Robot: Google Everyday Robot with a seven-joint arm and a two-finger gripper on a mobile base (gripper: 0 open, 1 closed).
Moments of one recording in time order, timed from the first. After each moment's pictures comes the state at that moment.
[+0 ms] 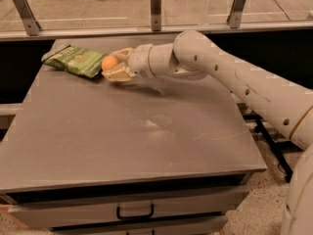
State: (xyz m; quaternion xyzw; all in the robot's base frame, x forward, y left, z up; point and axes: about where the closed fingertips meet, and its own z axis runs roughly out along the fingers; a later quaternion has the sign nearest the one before) arm 0.688 0.126 0.861 -0.56 0.58 0.25 0.54
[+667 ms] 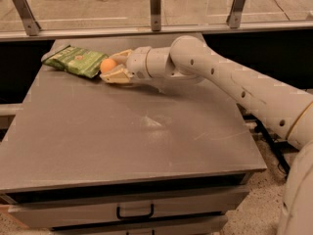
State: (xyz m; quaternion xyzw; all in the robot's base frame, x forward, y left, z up) arm 0.701 0.131 0.854 -0.54 0.59 0.24 0.55
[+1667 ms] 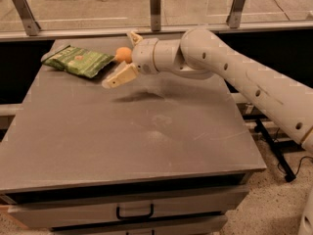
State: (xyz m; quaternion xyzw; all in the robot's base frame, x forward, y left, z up) arm 0.686 0.119 0.892 -0.53 0.57 0.25 0.57
